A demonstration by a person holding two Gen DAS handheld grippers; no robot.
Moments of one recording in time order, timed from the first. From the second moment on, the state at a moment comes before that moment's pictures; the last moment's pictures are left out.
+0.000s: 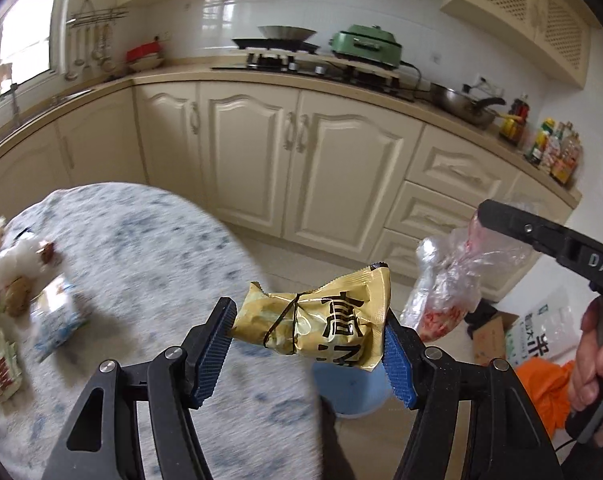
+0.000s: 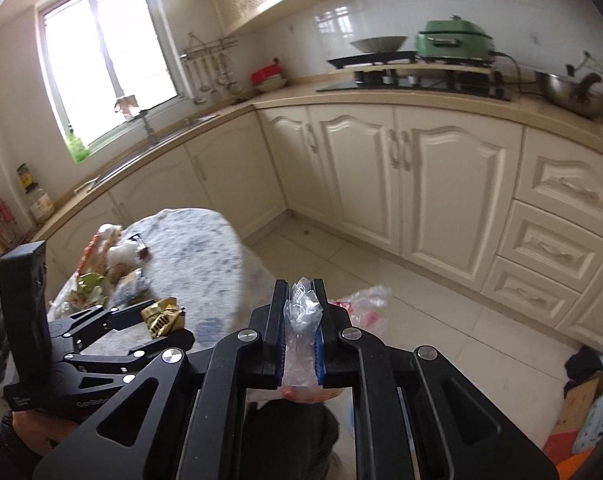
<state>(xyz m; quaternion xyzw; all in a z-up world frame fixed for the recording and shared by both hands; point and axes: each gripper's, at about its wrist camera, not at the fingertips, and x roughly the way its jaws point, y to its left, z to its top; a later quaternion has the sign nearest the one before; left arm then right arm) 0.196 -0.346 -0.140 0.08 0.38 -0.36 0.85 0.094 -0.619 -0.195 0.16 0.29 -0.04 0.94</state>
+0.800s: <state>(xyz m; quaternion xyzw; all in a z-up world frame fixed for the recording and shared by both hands) 0.268 -0.580 -0.298 0.24 0.52 -0.38 0.73 0.087 -0.757 -0.399 0.32 0.42 -0.16 0.83</state>
